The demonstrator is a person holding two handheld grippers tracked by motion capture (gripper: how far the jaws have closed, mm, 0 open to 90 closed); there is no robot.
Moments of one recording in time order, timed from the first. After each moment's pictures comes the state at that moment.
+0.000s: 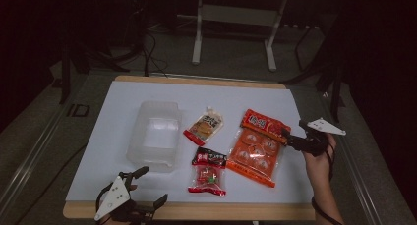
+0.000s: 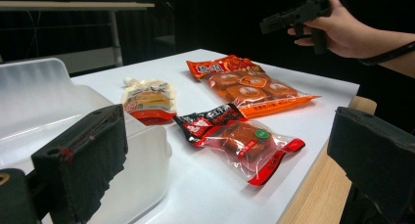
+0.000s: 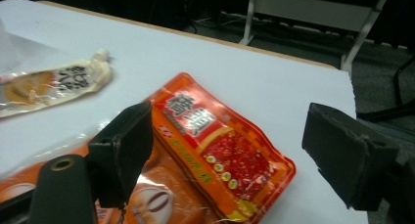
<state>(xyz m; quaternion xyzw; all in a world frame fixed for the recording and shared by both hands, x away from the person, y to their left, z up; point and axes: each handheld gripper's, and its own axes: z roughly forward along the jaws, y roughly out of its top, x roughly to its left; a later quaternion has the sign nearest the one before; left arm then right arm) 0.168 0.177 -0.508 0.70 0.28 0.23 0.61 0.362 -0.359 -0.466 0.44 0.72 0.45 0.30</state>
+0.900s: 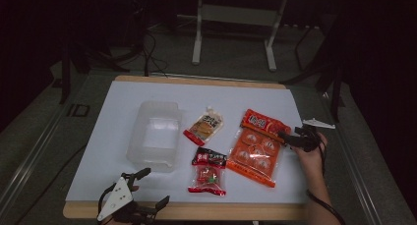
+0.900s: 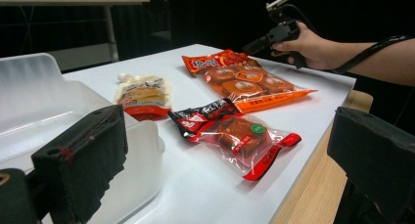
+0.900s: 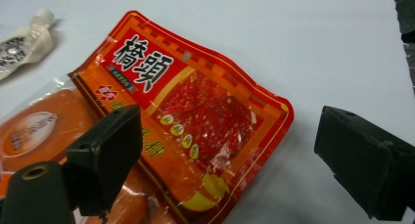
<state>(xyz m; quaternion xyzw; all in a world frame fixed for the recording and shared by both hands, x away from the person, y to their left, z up) 0.168 0.173 -0.511 0.71 0.28 0.22 0.60 0.412 -0.383 -0.526 0.53 0.71 0.42 0.19</state>
